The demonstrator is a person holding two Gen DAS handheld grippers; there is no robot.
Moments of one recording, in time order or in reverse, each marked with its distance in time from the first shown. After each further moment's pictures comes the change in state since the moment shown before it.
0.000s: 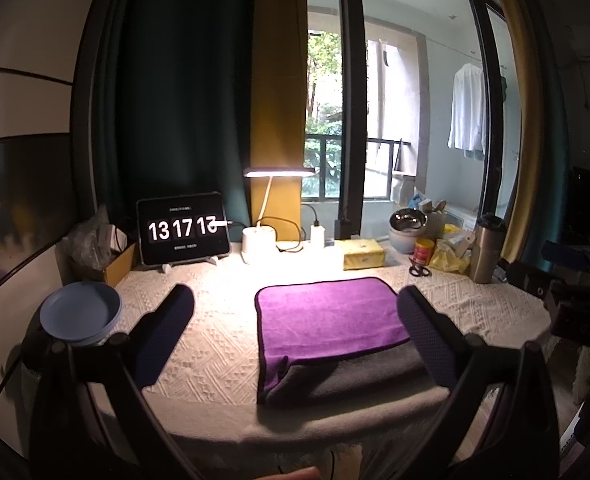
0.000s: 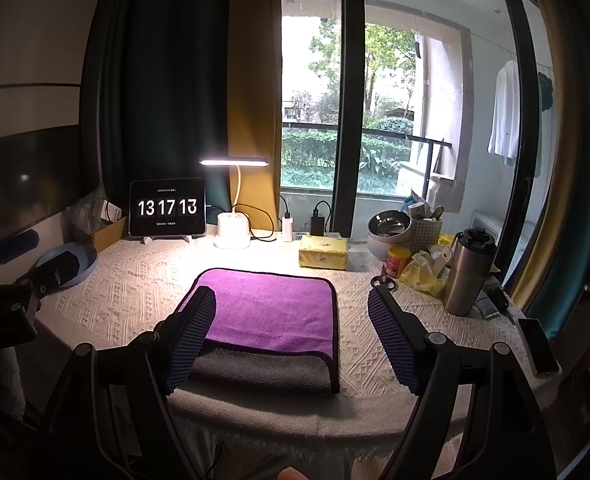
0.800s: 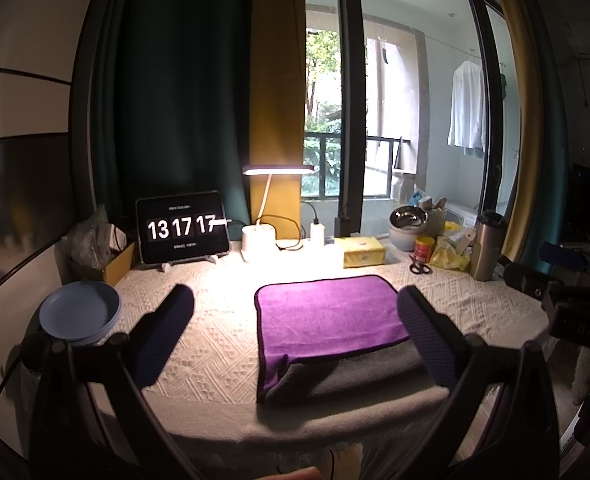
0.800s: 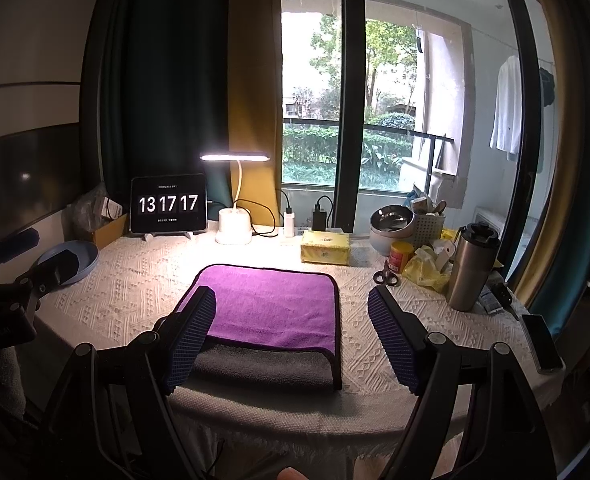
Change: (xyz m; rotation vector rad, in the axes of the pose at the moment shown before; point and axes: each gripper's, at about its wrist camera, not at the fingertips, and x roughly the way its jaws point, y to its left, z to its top) left arm 0.001 -0.001 0.000 0.004 0.007 -0.001; right arm 0.005 0.001 -0.009 0.009 0.011 0.009
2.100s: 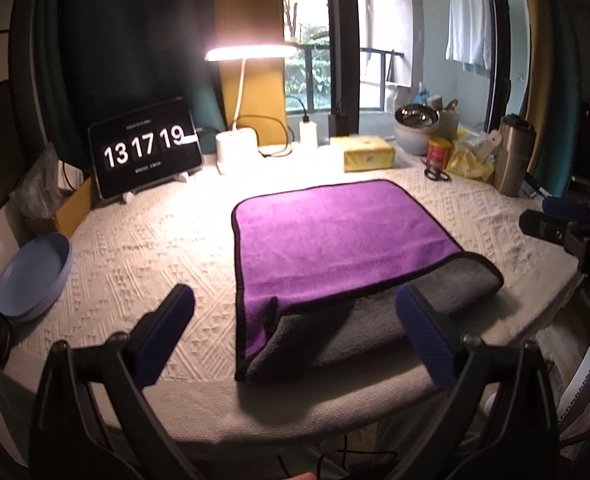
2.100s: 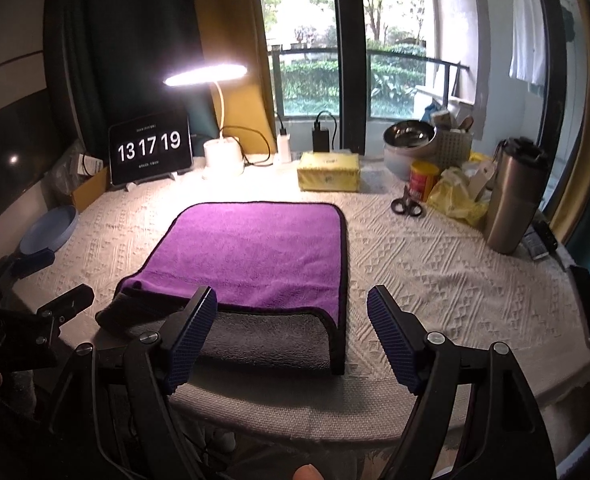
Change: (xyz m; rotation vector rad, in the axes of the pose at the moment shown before) left arm 0.130 -0.009 -0.059 0.084 0.329 -0.028; right arm 0.119 -0.051 -0.033 0.080 0.271 0.091
